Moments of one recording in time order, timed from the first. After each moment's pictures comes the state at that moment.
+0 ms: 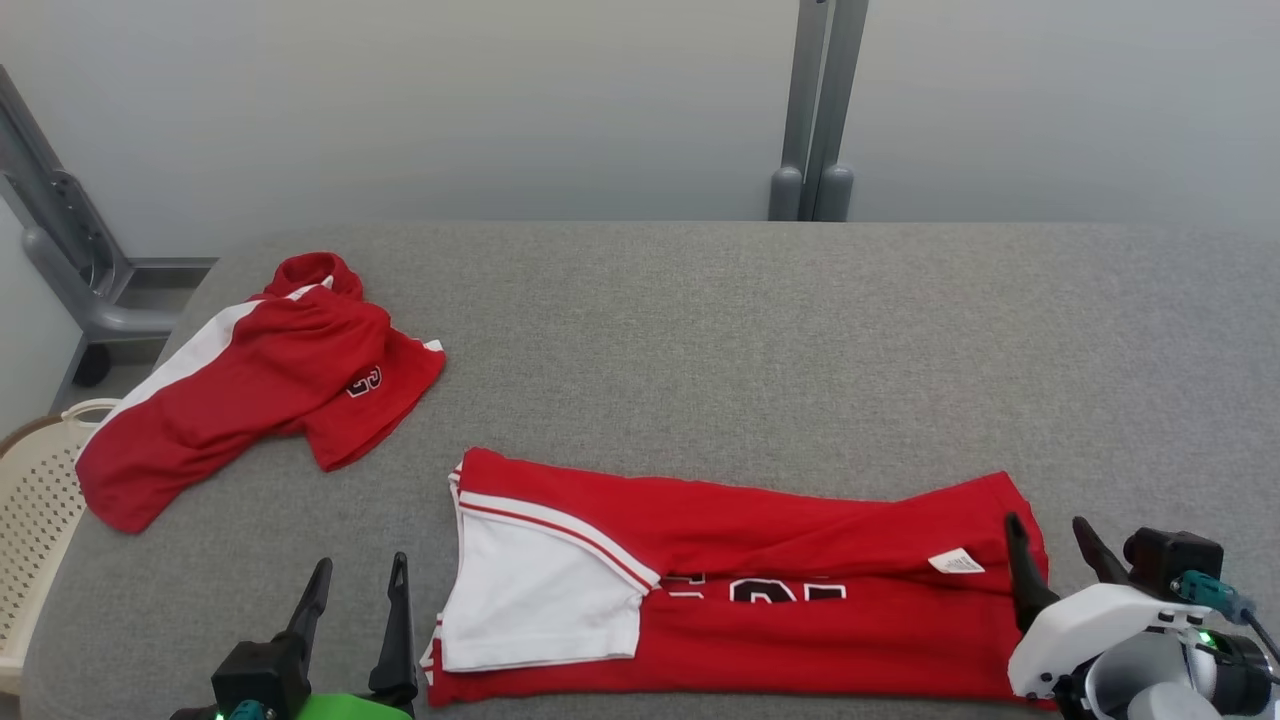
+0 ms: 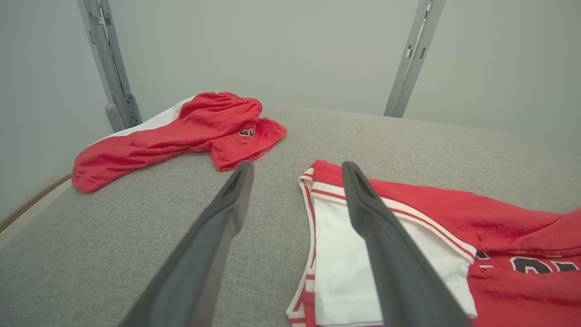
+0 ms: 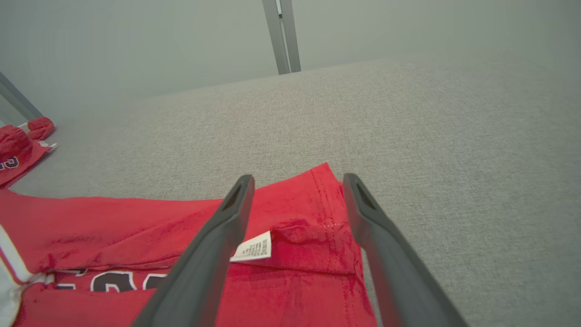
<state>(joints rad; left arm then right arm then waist) 0.05 0.06 -0.07 0.30 -0.22 -0.10 -0.26 -0.06 -0.05 -0.10 0.40 0.20 0.13 -0.14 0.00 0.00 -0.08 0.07</state>
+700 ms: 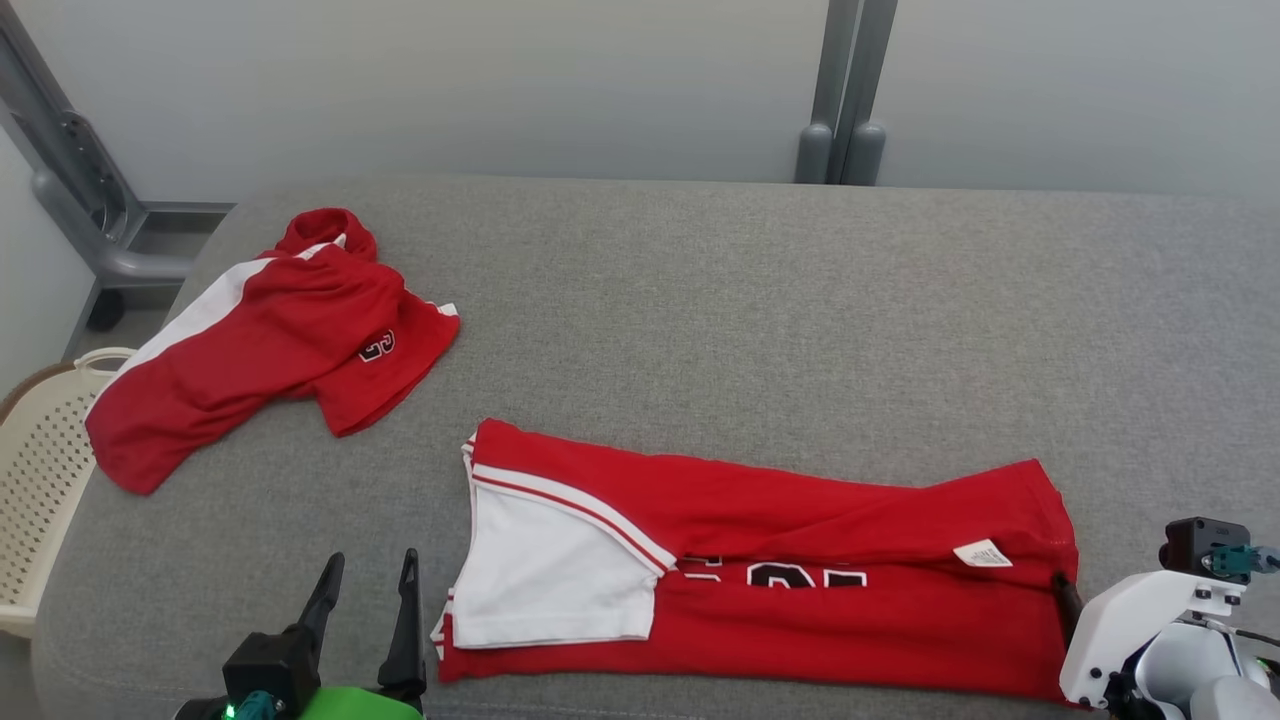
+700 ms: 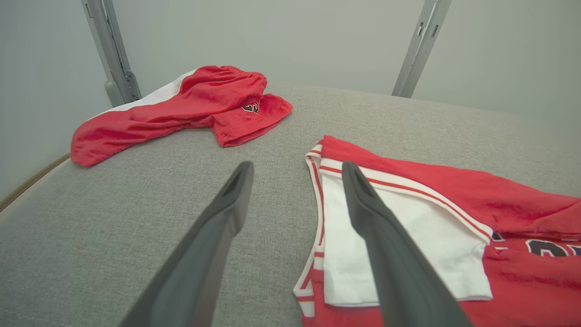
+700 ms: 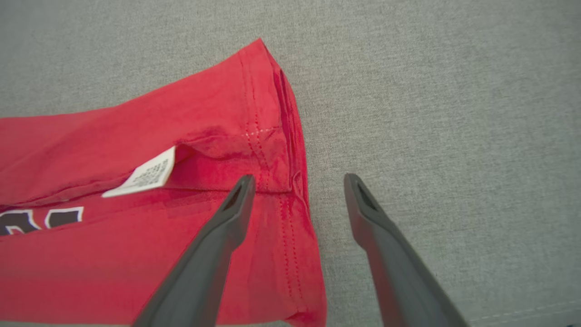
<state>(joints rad) 0.03 0.05 -0.07 0.33 -0.21 -0.12 -0.26 -0.09 -0.05 -0.29 0.38 0.13 0.13 0.35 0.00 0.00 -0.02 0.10</state>
